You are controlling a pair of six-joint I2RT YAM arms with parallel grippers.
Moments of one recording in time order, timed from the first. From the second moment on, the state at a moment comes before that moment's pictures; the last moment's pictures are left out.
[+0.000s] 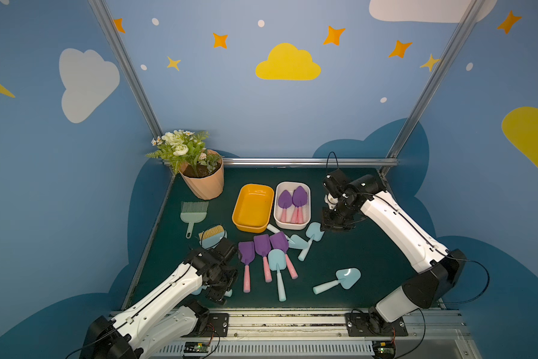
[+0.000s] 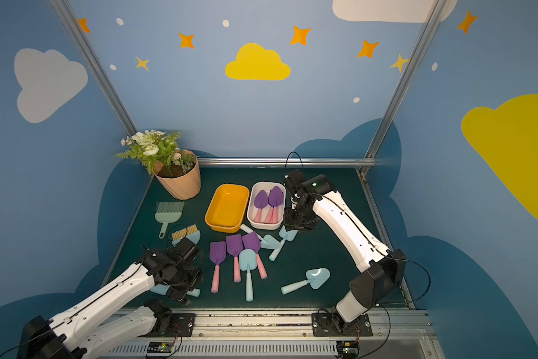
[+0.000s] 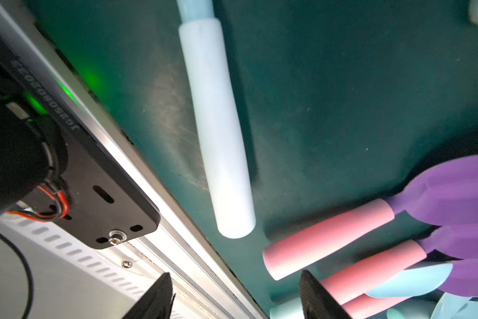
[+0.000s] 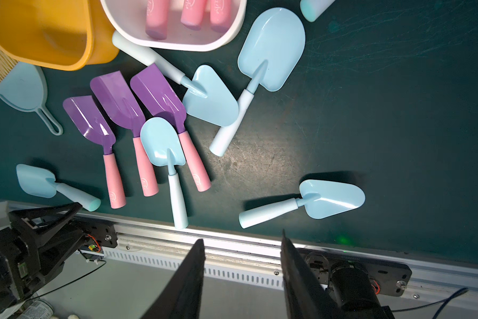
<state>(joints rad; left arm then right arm) -0.57 0.96 0.62 -1.15 0.20 -1.79 0.59 1.59 1.67 -1.48 -0.11 0.54</state>
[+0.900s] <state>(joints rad) -0.48 1.00 0.50 -1.07 0.21 -1.78 0.57 1.56 1.56 -1.43 -0.13 0.52</state>
